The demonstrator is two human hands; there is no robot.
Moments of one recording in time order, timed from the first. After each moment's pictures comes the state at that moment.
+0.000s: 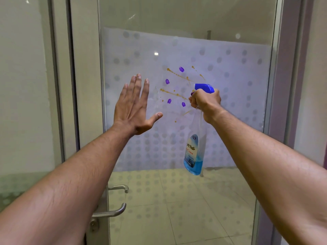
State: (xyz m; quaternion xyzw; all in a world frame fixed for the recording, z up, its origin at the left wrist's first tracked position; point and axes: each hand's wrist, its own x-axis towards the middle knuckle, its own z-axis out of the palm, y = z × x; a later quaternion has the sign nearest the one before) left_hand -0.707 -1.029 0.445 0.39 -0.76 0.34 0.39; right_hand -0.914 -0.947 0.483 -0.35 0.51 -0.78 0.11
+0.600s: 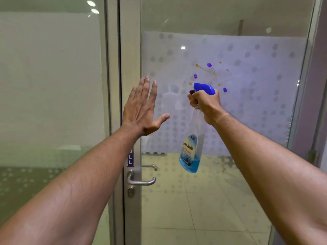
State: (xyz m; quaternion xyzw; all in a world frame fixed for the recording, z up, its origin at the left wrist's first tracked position) left_hand -0.614 -0.959 0.414 0.45 -0.75 0.35 0.34; right_hand -0.820 -0.919 0.454 -0.44 0.46 -0.74 0.23
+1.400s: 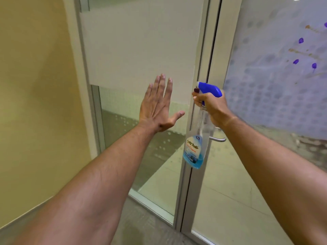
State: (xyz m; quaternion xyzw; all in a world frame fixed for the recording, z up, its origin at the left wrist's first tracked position) left_hand -0.427 -0.756 0.320 0.65 -0.67 0.30 0.22; right_hand -0.608 -0.798 0.348 -0.58 0.36 -0.59 0.44
